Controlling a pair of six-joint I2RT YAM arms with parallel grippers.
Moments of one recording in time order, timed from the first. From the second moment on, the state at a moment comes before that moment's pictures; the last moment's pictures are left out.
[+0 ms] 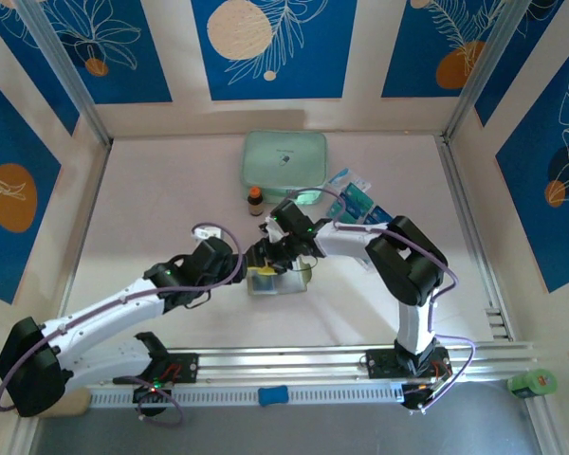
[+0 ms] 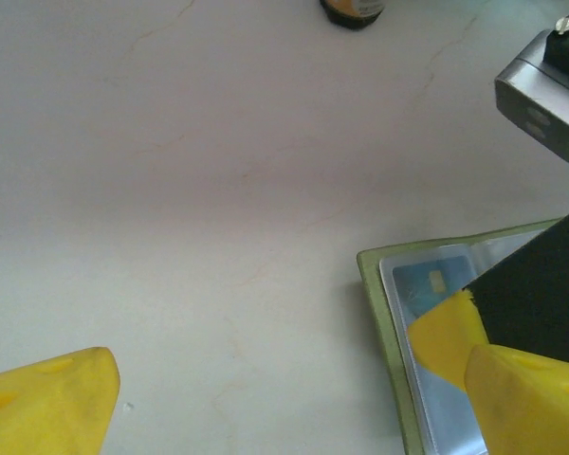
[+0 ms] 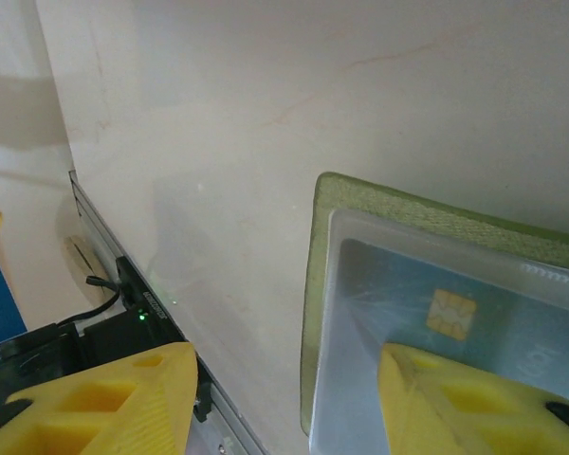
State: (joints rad) left arm -0.81 1.03 0.64 -0.52 -0.37 -0.69; right arm 0.76 1.89 1.09 -0.17 -0.68 0.82
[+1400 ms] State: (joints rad) left arm -0.78 1.27 0.63 -0.43 -0.26 -0.67; right arm 0.70 1.94 1.06 -0.14 -0.68 0.85
